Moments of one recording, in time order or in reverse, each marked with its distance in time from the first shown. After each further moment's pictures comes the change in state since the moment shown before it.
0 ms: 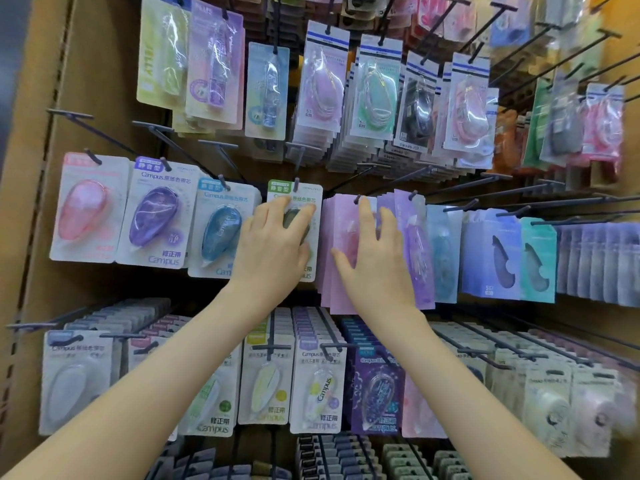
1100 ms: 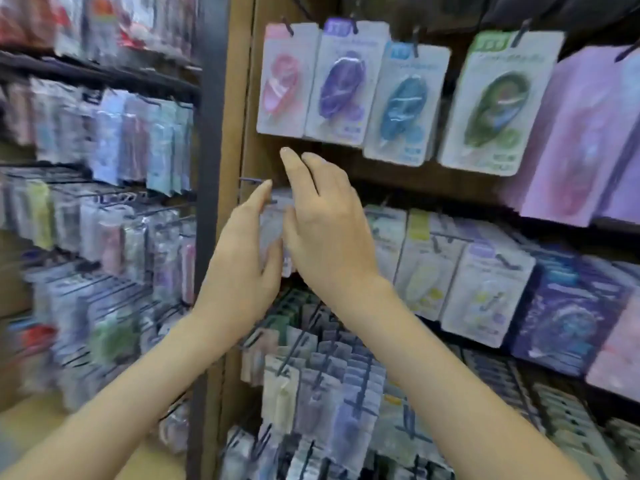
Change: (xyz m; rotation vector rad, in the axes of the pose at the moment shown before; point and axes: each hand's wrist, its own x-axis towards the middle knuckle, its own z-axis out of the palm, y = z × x) left_hand -0.208 -0.083 -0.135 -0.224 -0.105 -0.527; right_hand -0.116 -0.182 0.101 0.516 0.079 -0.528
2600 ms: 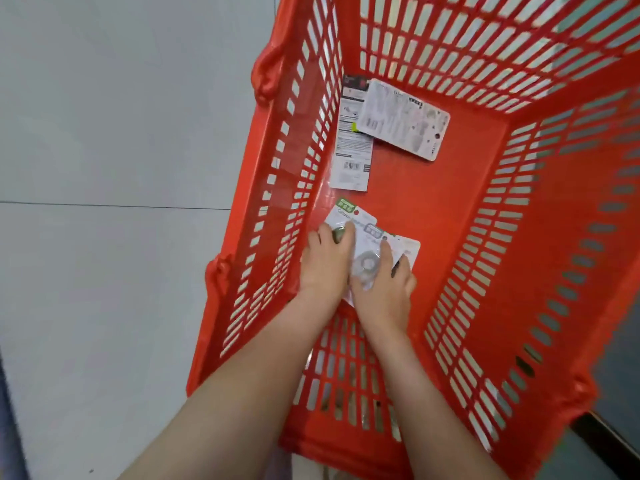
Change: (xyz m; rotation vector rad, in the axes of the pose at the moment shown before) left_hand -1.050 -0.624 -0.025 0.886 -0.881 -1.743; right_hand -1.059 -0.463 0.531 0.515 -1.992 0.402
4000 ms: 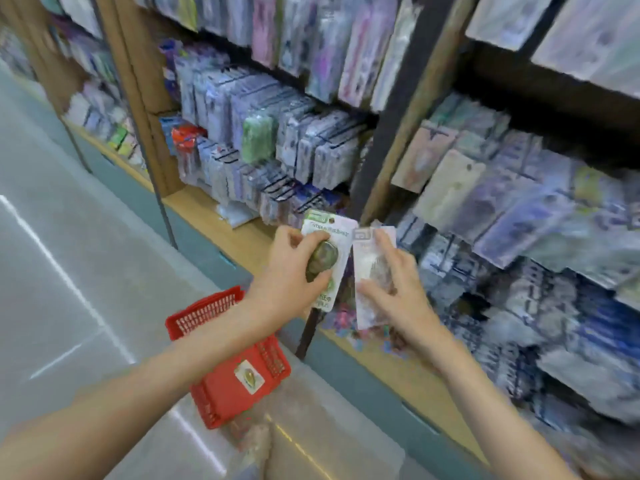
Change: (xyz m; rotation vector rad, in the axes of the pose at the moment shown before) left_hand -0.696 0.066 -0.621 -0.416 0.426 1.277; right_hand -0.829 -0.126 -0.487 0.567 0.888 -0.249
